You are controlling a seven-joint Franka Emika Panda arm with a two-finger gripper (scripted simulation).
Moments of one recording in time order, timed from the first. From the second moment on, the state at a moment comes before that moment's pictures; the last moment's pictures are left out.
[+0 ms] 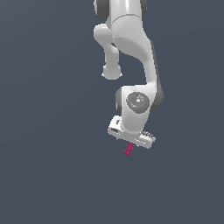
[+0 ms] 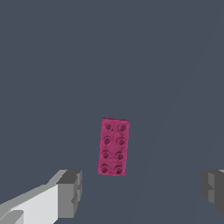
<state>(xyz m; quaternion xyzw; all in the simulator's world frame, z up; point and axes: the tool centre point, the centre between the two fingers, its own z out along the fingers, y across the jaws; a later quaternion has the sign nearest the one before) 0.068 0.077 0.079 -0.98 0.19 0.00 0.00</state>
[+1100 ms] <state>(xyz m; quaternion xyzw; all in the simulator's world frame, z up) 0.080 0.092 0.035 -0.97 0.24 0.00 0.00</state>
